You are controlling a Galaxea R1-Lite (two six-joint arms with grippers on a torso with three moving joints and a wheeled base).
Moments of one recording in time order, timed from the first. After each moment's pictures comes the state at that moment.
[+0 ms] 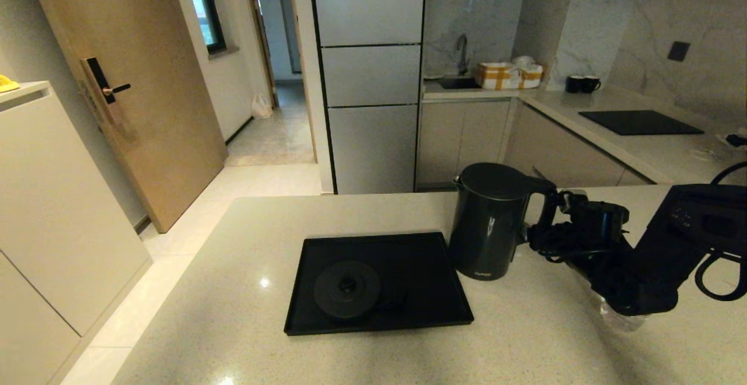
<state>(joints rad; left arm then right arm) 0.00 0.00 0.00 0.04 0.00 0.01 0.06 2.35 -0.83 -1.19 -0.12 0.04</state>
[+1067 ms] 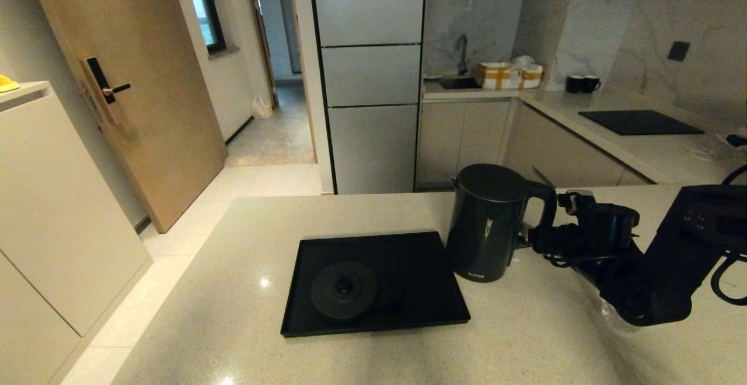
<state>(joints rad) 0.00 0.00 0.00 0.04 0.00 0.01 0.07 2.30 -0.73 -1.25 -0.12 0.05</state>
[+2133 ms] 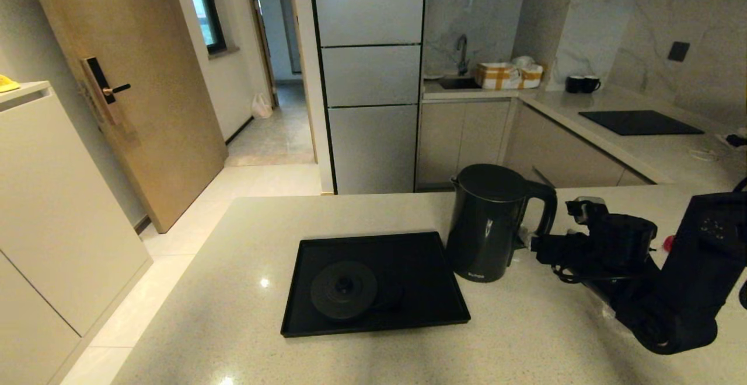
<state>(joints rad) 0.00 0.00 0.00 0.04 0.00 0.01 0.11 2.22 -0.54 -1.40 -0.12 0.08</state>
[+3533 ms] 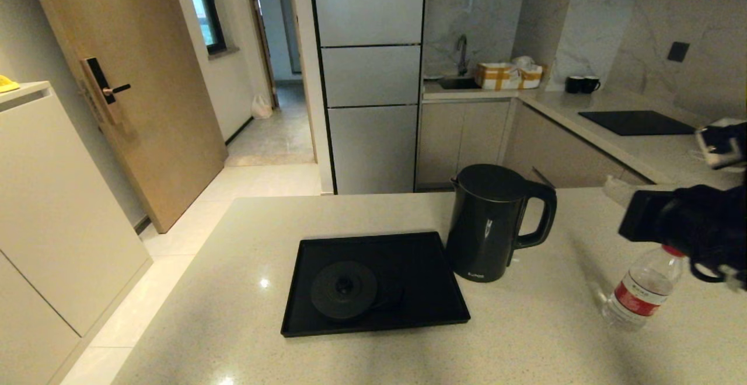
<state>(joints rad) 0.00 0.00 0.00 0.04 0.00 0.01 0.30 1.31 -0.53 -0.62 -0.21 0.11</state>
